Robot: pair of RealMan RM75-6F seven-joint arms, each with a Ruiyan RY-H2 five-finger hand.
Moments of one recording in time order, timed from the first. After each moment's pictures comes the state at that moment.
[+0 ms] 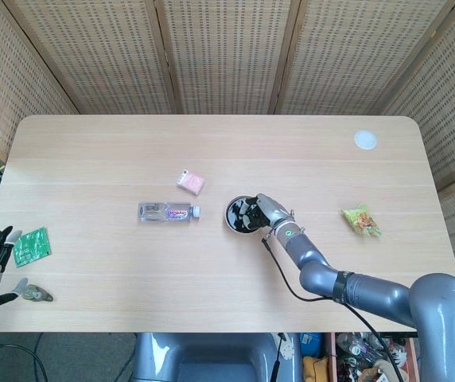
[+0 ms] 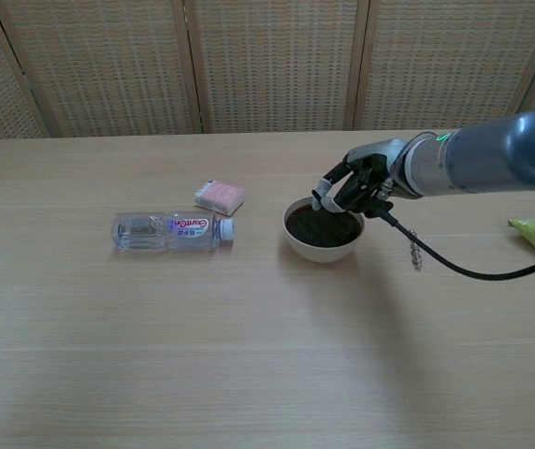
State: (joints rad) left arm -0.09 -1.22 0.01 -1.37 1.53 1.46 -0.04; right arm 1.10 -1.58 0.23 -1.29 -0.34 0.55 0.03
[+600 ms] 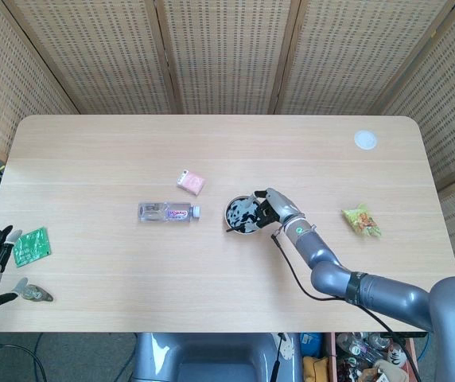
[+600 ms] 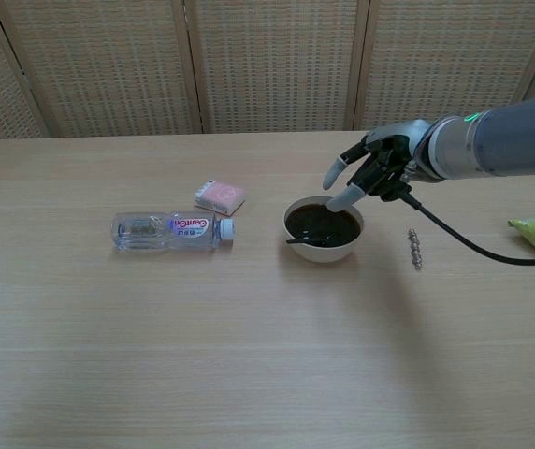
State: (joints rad) left arm -0.08 -1.21 0.01 -1.39 1.53 1.46 -0.03; right arm 1.04 -1.51 0.26 -1.35 -0.40 0.57 0.06
